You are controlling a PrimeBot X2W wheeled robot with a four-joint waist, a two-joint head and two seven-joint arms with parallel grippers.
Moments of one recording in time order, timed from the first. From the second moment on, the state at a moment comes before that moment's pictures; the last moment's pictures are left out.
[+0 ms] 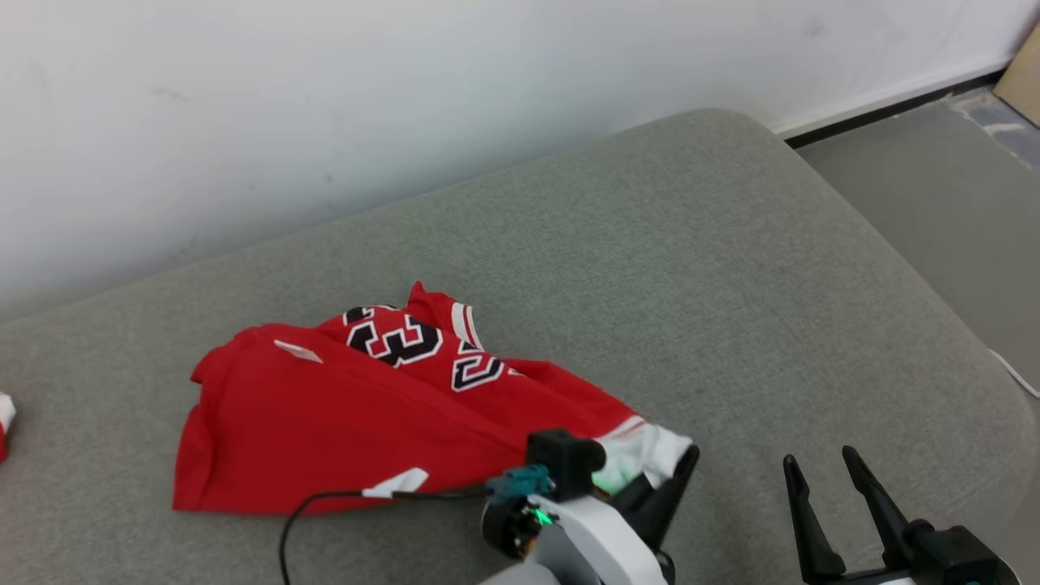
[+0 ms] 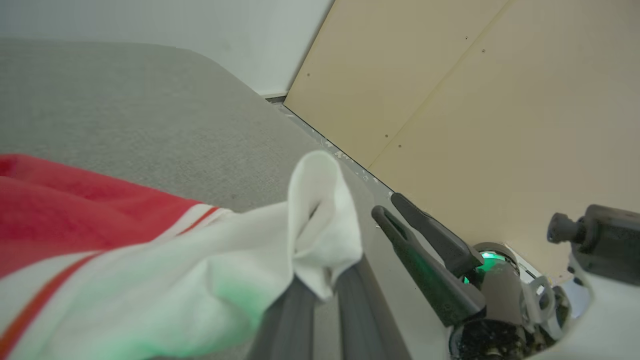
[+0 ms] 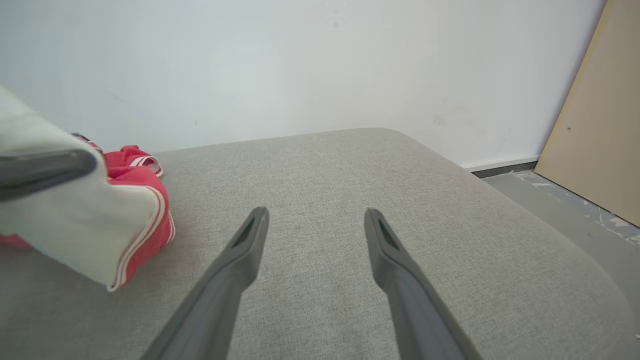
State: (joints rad) left arm -0.55 0.05 -1.03 0.35 -0.91 0.12 -0.20; right arm -0.06 -0.07 0.12 0.28 0.24 0.13 -0.26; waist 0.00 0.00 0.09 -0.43
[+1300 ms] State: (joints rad) left arm -0.67 0.11 -1.18 0.27 -1.08 0.14 -0.26; right arm -0.04 -0.07 0.09 0.29 0.23 0.13 -0.26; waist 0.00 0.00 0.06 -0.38
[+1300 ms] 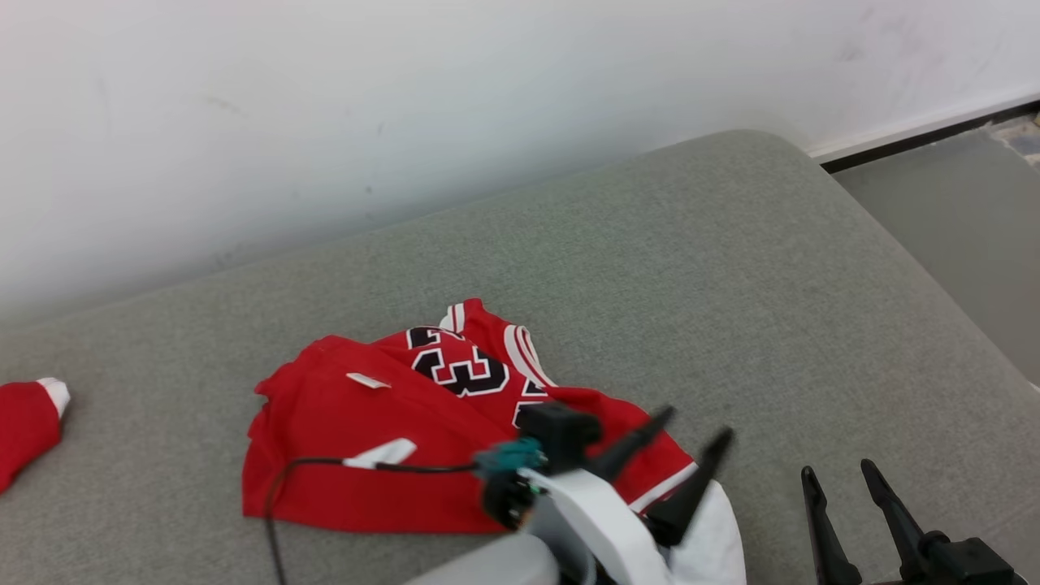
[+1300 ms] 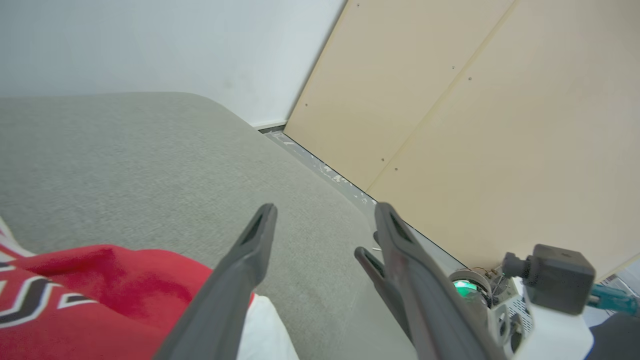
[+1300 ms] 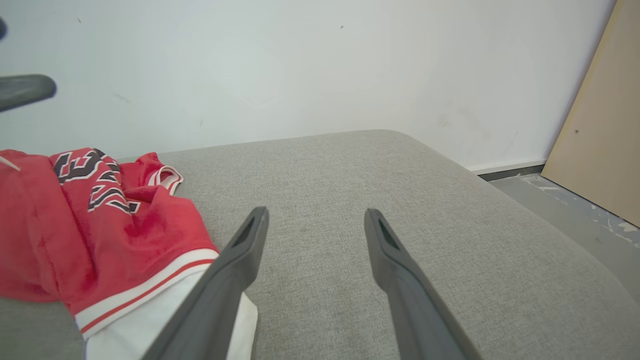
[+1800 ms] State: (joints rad) left arm -0.55 0.38 -0.85 0.34 -0.95 0.23 -0.25; right arm -0.02 -0.09 0.10 0.28 0.23 0.13 -0.26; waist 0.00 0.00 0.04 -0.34
